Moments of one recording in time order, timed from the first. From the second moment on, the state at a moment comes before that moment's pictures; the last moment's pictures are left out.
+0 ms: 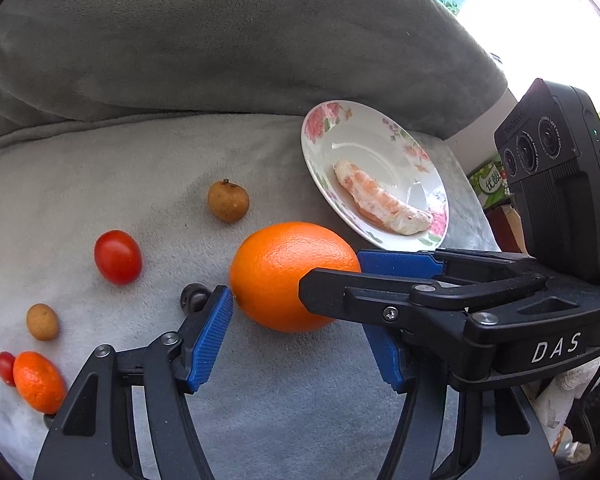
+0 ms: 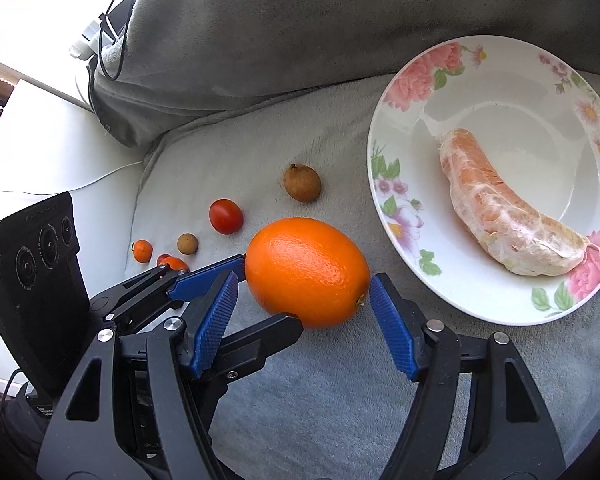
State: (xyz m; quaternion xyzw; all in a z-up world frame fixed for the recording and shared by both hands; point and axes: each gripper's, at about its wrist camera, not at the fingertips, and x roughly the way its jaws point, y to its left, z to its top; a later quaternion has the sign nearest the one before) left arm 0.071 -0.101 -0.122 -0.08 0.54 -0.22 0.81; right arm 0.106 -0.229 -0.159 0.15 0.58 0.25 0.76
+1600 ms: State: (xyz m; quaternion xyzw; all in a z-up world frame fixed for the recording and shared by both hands) left arm 0.084 -0.151 -0.069 -0.02 0.45 -0.26 0.85; right arm 0.110 -0.285 -0.100 0.15 0.52 0.24 0.81
